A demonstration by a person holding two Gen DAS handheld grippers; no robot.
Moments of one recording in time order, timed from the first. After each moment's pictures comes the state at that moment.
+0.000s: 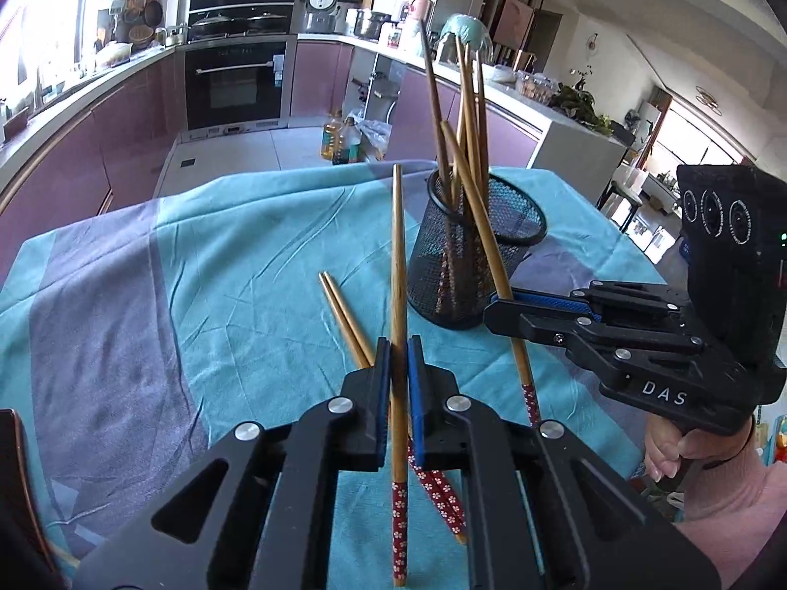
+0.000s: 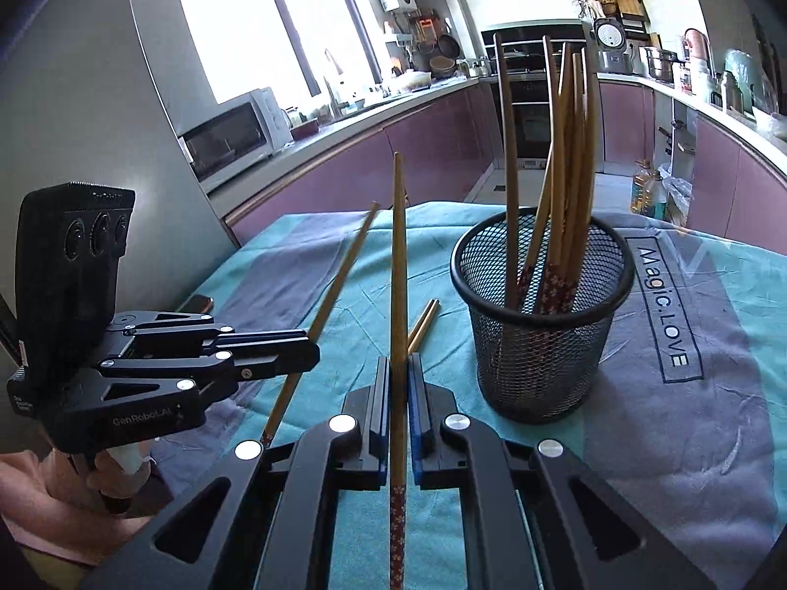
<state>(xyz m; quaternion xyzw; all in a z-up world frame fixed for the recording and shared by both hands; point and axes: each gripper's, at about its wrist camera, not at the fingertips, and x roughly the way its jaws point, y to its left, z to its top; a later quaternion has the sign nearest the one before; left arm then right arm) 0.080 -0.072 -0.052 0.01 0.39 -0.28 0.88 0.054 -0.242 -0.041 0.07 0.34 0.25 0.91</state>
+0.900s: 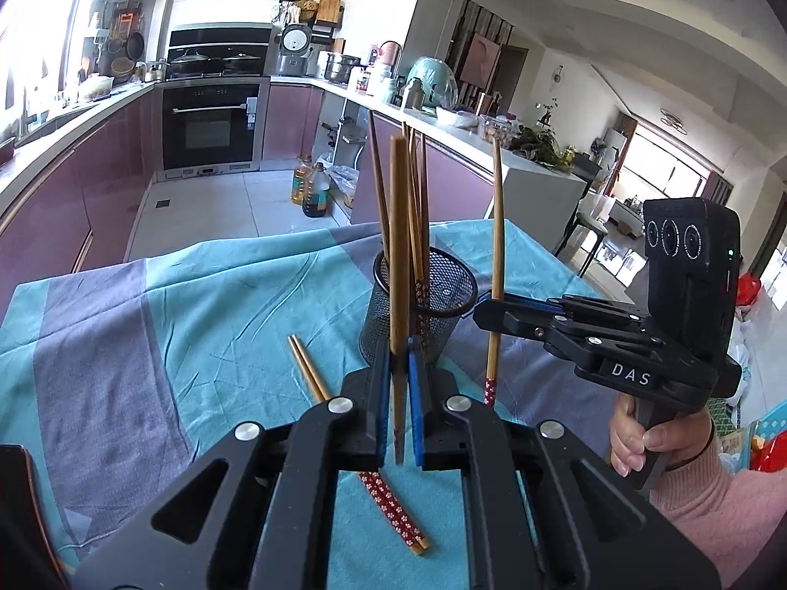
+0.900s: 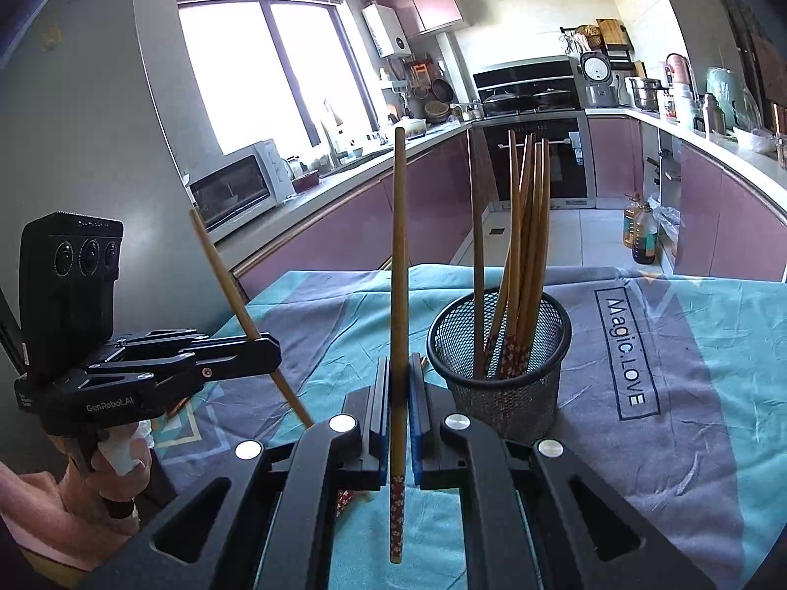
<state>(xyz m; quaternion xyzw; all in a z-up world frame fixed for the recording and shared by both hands) 0.061 -0.070 0.000 -0.01 0.33 -0.32 0.89 0.040 -0.275 -0.008 0.09 0.28 0.24 0.92</state>
